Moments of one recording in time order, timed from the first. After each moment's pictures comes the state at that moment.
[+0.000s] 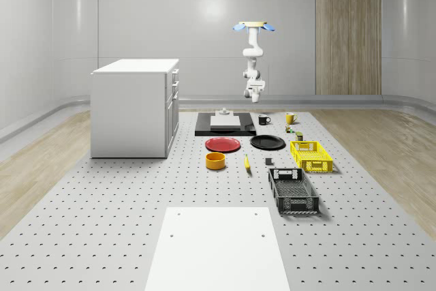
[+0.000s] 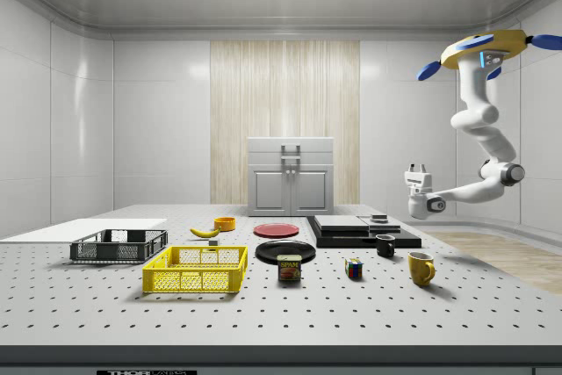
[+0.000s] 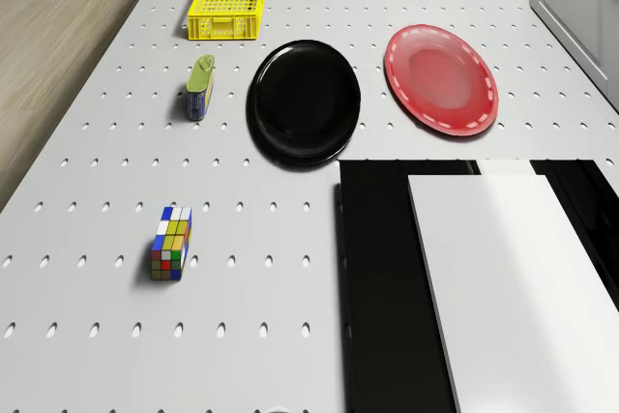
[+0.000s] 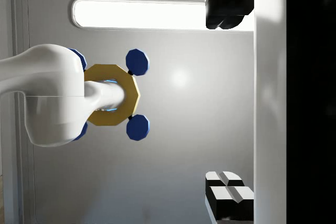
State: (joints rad) arm -0.01 -0.72 0.02 -2.05 -0.02 1.38 0.78
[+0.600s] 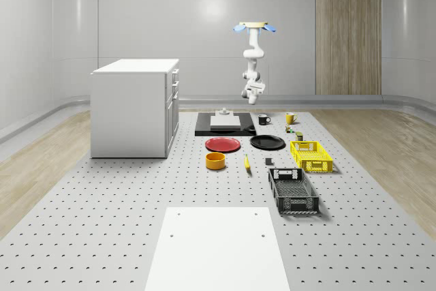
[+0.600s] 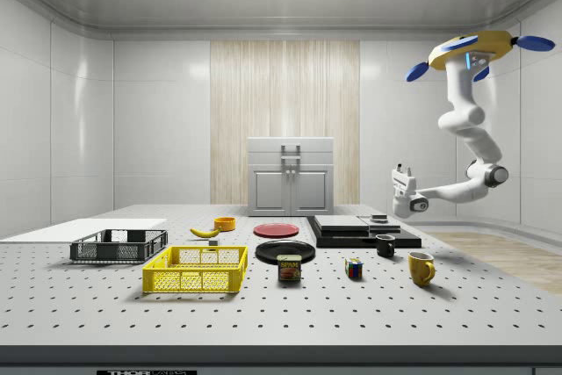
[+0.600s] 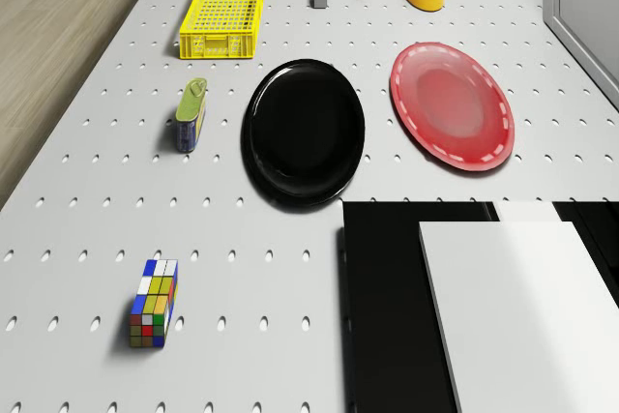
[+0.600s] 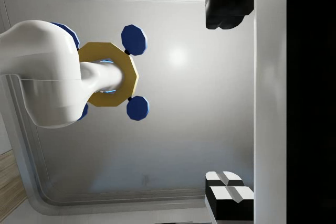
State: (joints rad) arm -0.05 -0.73 0.13 -2.07 -0.17 1.39 0.80
